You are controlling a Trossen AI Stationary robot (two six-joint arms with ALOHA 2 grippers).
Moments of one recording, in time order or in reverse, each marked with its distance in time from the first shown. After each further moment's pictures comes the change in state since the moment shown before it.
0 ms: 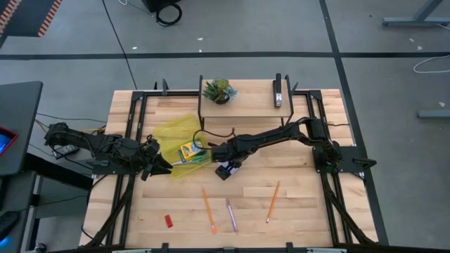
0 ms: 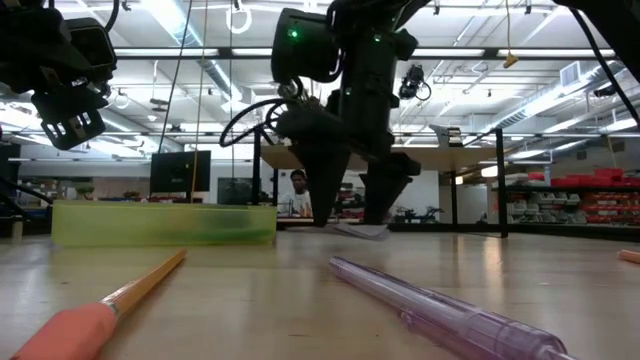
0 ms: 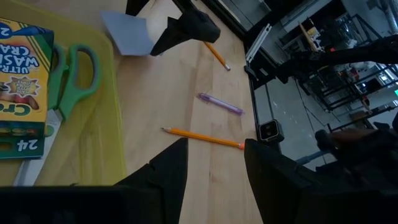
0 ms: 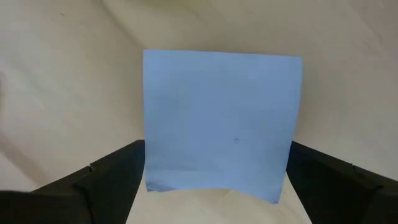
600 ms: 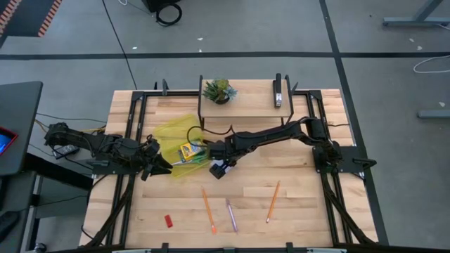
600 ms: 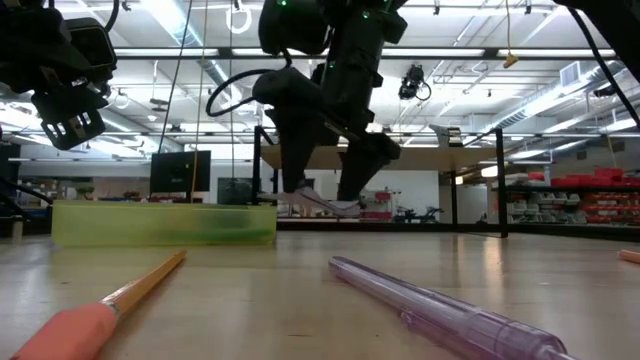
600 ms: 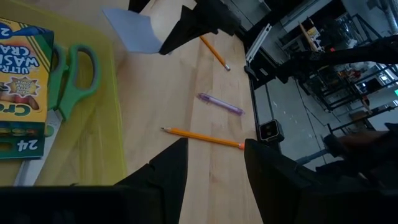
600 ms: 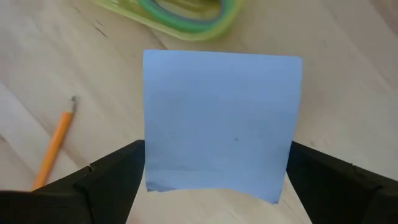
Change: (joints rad) left arm 0.000 0.000 0.000 0.000 0.000 0.001; right arm 0.000 -0.002 0.095 0.003 -0.003 -0.005
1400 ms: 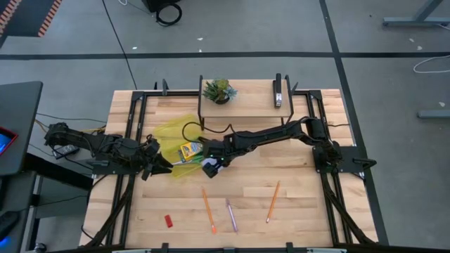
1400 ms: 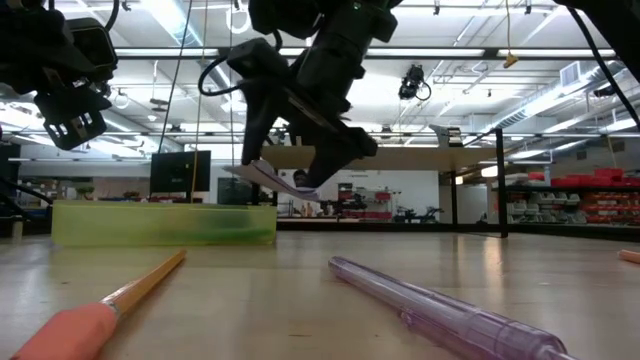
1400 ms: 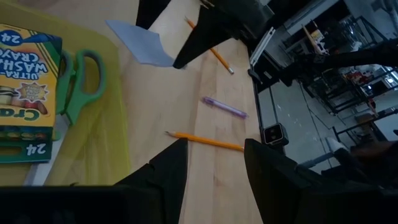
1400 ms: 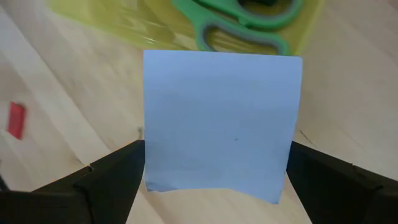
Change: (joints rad) left arm 0.000 0.000 0.000 -0.001 -0.024 0.008; right arm 0.000 -0.002 0.017 0.153 -0.031 0.063
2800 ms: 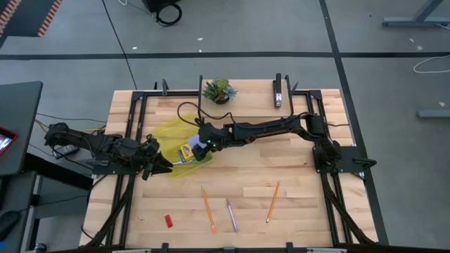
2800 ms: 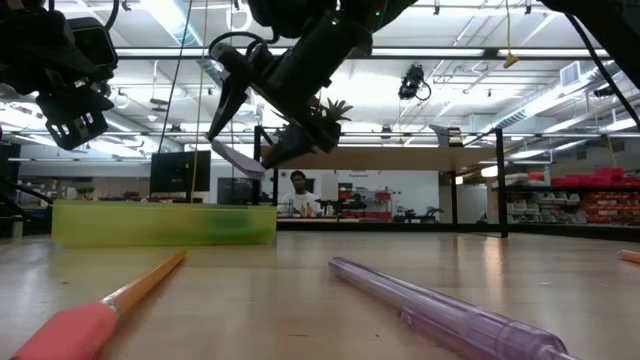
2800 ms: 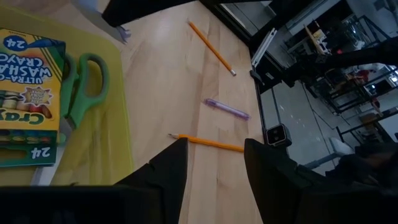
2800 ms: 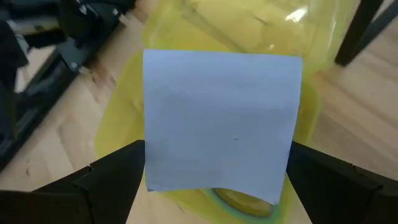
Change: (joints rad) left arm 0.000 0.000 0.000 -0.001 -0.011 0.015; right arm -0.080 0.000 0.000 0.300 0.199 -0.066
